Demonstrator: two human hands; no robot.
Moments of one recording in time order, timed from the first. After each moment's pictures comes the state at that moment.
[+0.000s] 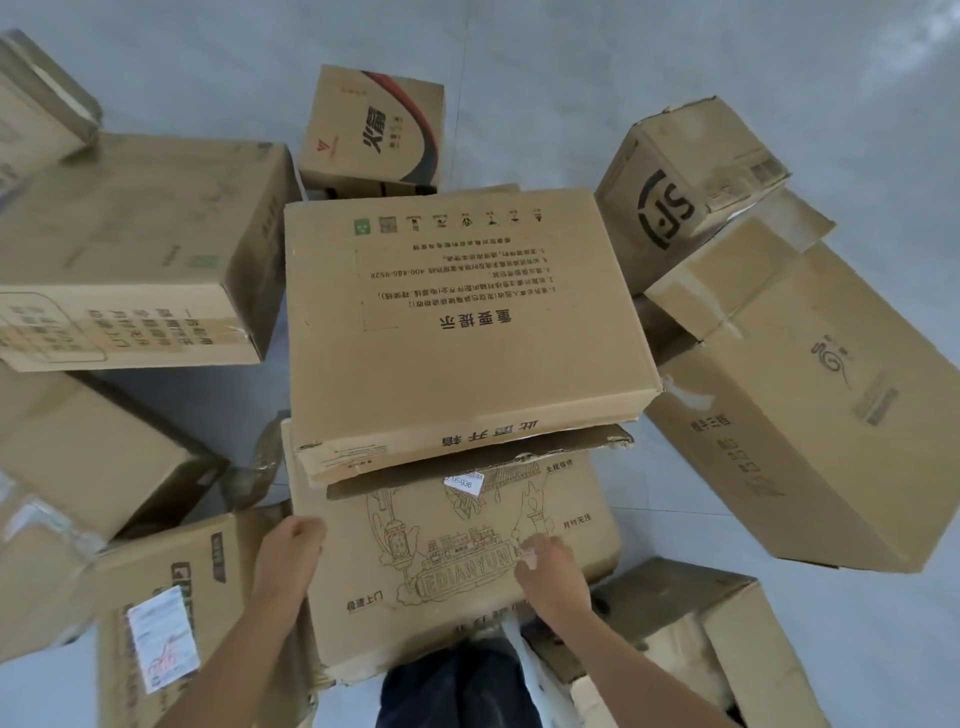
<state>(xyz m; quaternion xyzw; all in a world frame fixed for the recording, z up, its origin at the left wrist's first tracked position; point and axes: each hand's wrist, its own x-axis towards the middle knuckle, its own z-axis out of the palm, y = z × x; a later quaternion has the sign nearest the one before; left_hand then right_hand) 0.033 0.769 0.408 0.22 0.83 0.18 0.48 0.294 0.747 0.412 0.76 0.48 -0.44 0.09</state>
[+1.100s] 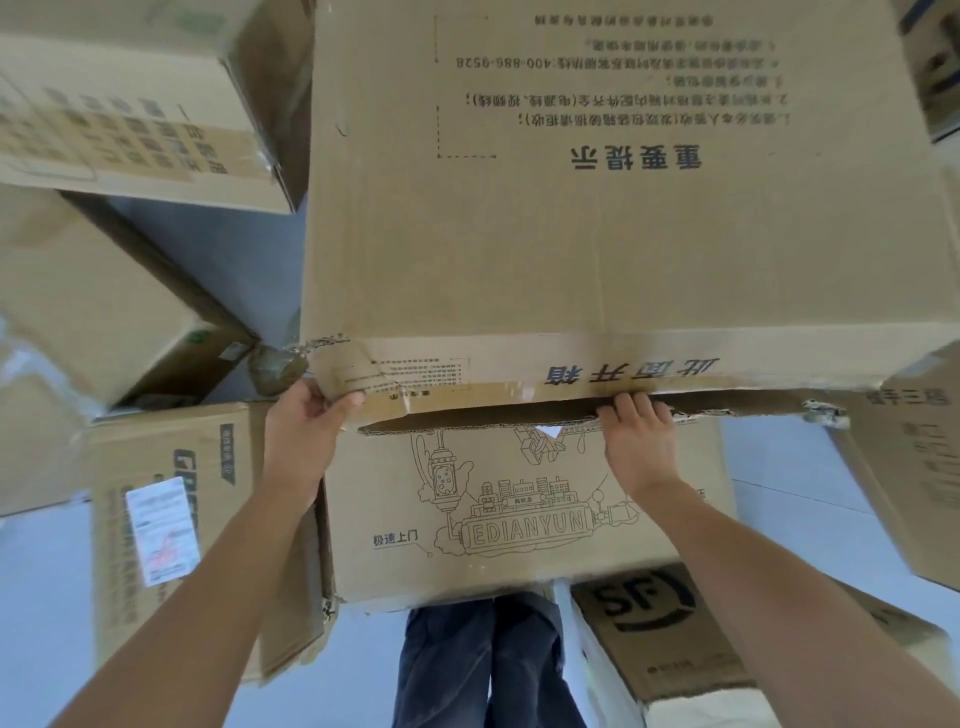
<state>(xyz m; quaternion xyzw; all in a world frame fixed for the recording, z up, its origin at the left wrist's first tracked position) 0.009 0.811 0.283 0.23 0.80 0.33 0.44 0.319 0.845 0.220 0.53 0.84 0.00 0.12</state>
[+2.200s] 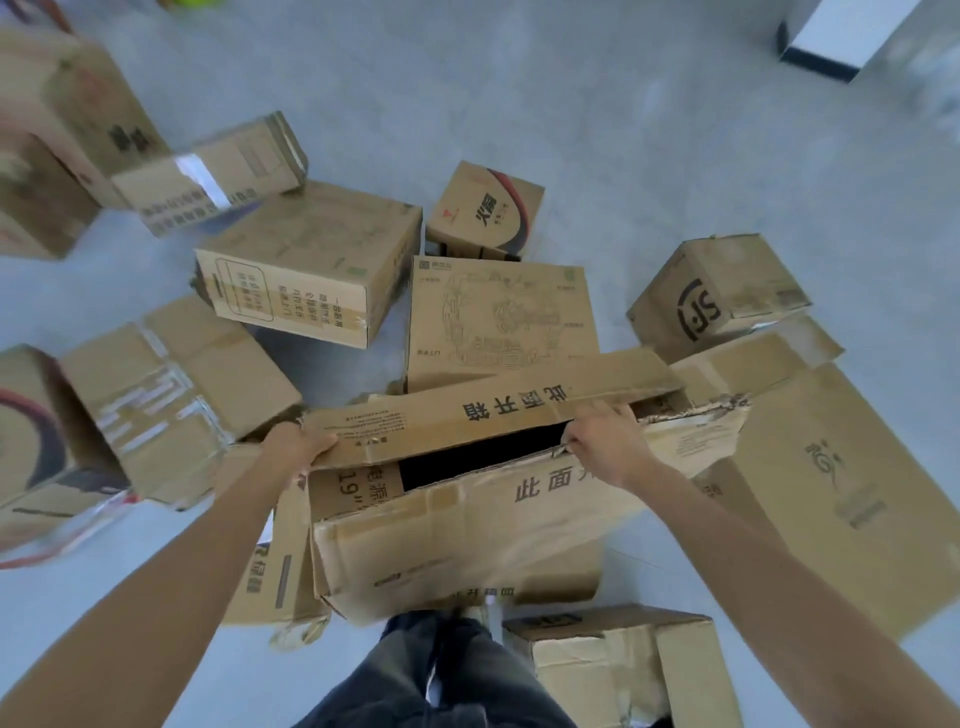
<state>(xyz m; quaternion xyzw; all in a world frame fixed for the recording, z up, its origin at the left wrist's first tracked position) -0.016 0.691 0.602 0.22 0.85 0.19 0.44 0.319 0.780 0.655 0.47 0.85 -0.10 0.21</state>
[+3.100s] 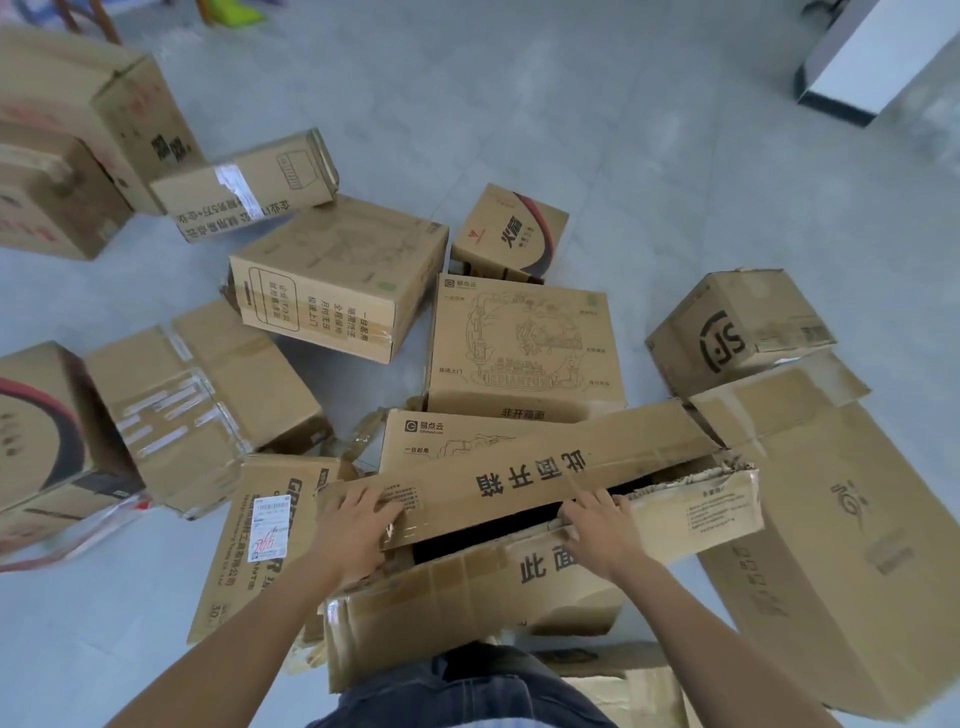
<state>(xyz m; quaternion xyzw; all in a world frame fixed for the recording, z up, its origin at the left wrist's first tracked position) 0.002 0.633 0.554 0.69 0.68 -0.14 0.23 0.288 0.723 0.592 0.51 0.81 -0.14 0.25</state>
